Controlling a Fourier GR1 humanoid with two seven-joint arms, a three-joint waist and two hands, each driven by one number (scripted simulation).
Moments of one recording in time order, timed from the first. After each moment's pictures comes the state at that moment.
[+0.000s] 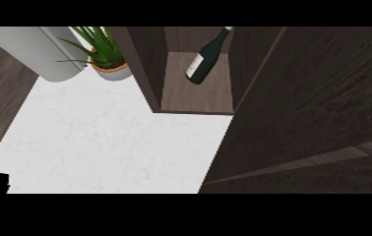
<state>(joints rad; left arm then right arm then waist) 0.44 0.98 -0.26 -1.85 0.94 0.12 -0.76 0.00 -0.10 0.62 -2.36 -0.11 0.51 0.47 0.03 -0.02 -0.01</state>
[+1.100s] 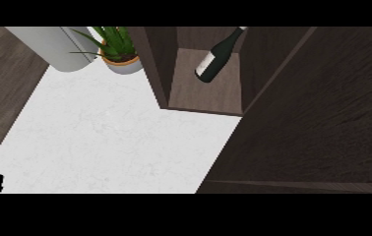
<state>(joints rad) 0.44 1.01 -0.23 -1.83 0.96 0.01 -0.76 -0.07 -0.16 0.65 -2.30 -0.21 0.47 0.39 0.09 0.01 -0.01</state>
